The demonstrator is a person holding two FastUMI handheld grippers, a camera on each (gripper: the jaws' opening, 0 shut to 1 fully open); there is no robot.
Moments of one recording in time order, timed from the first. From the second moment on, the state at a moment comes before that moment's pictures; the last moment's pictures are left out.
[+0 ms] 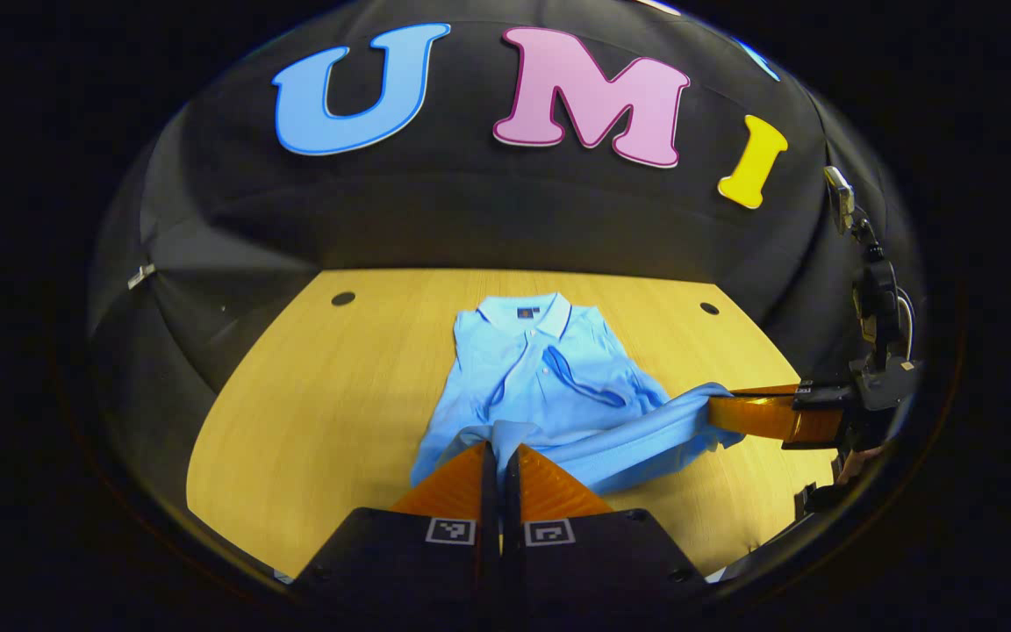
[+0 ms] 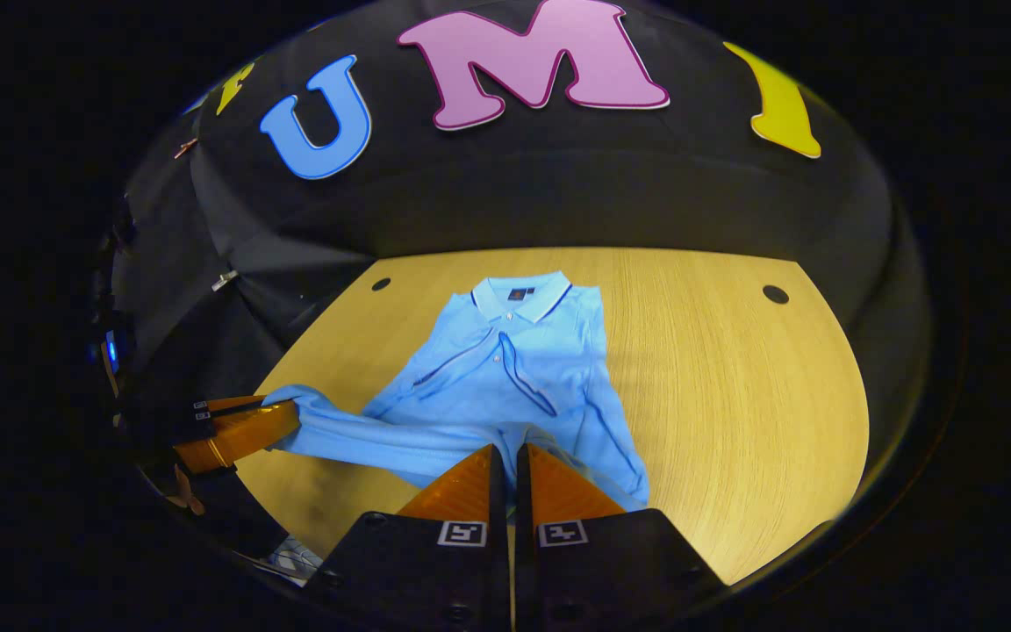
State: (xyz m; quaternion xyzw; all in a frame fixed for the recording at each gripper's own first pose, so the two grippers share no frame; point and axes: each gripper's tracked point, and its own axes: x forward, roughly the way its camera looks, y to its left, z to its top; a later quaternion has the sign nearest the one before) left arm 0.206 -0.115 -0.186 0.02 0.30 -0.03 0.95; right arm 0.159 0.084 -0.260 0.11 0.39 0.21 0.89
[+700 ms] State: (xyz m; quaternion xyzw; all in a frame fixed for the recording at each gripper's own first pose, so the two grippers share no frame) left arm 0.470 -0.094 -0.204 0.03 0.26 -0.04 0.96; right arm 0.410 0.113 -0.300 0.14 0.32 0.18 0.92
